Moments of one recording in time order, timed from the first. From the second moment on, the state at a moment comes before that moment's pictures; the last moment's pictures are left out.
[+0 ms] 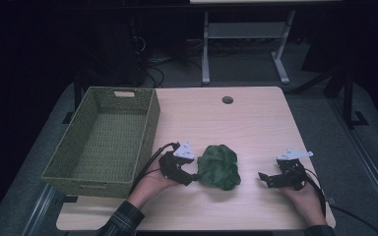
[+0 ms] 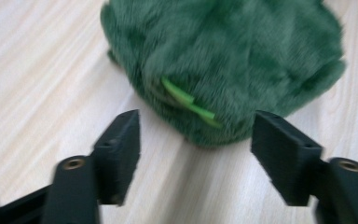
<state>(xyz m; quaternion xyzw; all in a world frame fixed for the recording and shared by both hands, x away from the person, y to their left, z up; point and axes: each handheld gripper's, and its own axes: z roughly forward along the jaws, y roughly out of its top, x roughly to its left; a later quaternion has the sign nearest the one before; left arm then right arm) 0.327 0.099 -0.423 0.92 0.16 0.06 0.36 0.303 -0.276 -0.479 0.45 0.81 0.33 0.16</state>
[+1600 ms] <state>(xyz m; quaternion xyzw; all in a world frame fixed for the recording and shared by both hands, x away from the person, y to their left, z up) 0.344 0.053 -0.466 0.93 0.09 0.02 0.35 0.300 -0.275 -0.483 0.44 0.81 0.34 0.17</state>
